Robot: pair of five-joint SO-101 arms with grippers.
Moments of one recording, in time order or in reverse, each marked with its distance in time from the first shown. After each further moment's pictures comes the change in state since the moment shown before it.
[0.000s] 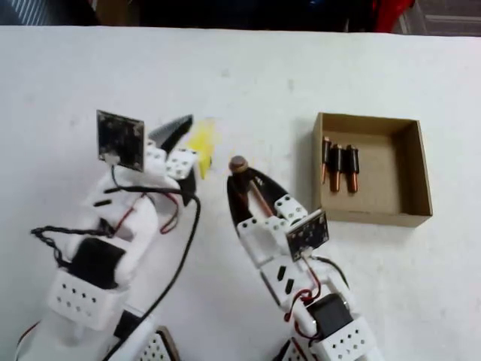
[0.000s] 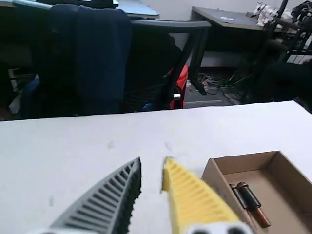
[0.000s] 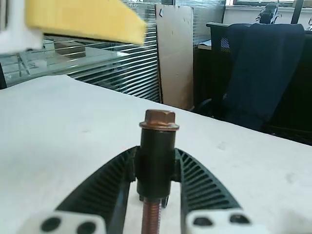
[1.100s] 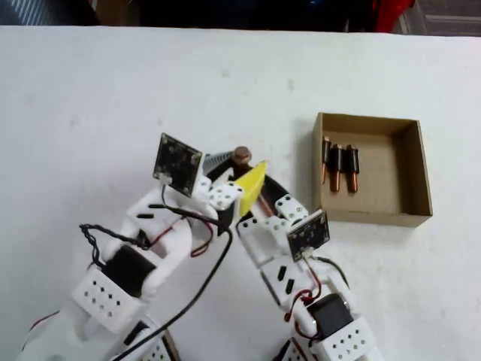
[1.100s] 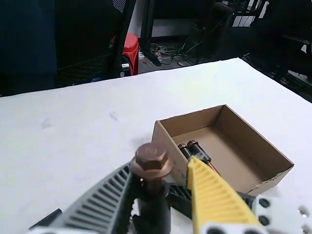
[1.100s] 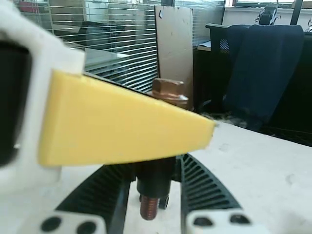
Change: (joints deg) left arm 13.5 0.0 10.6 -7.2 0.3; right arm -0.2 0.0 0.0 -0.1 -0.1
